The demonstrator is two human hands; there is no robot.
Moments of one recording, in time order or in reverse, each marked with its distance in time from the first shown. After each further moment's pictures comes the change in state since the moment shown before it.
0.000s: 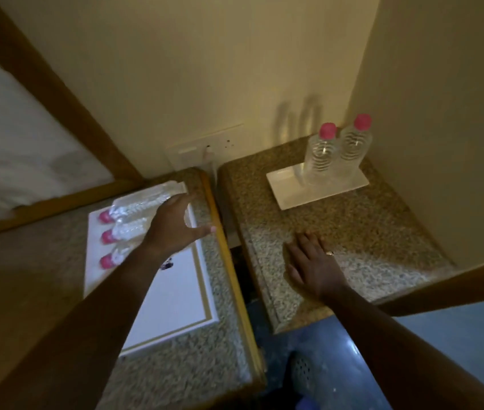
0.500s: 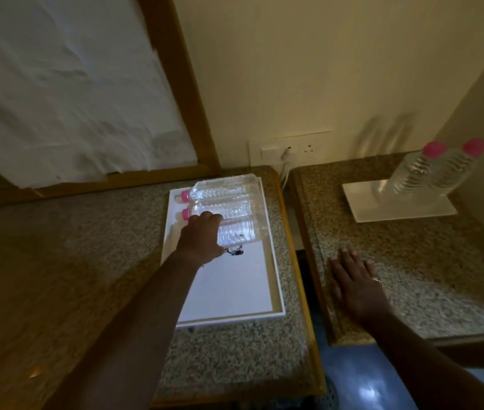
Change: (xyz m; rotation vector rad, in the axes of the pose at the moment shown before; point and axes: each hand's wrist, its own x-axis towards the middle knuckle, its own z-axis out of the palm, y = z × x) left_hand -0.057 -0.097 -0.025 0.290 -0.014 -0.107; right_hand 0.008 -0.061 0.019 -0.056 -0.058 0.014
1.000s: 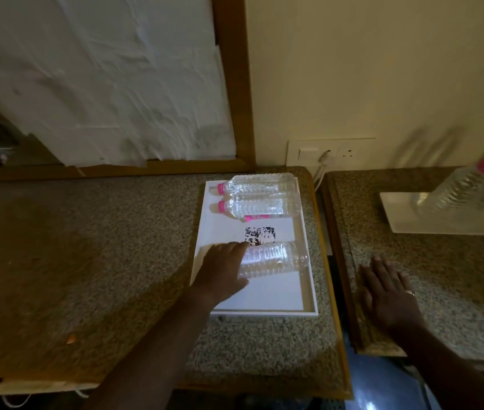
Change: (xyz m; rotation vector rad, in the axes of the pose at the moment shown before) left_hand -0.084 -0.030 0.029 -0.109 -0.024 0.078; right_hand -0.006 -0.021 -0.006 -0.008 0.057 0.015
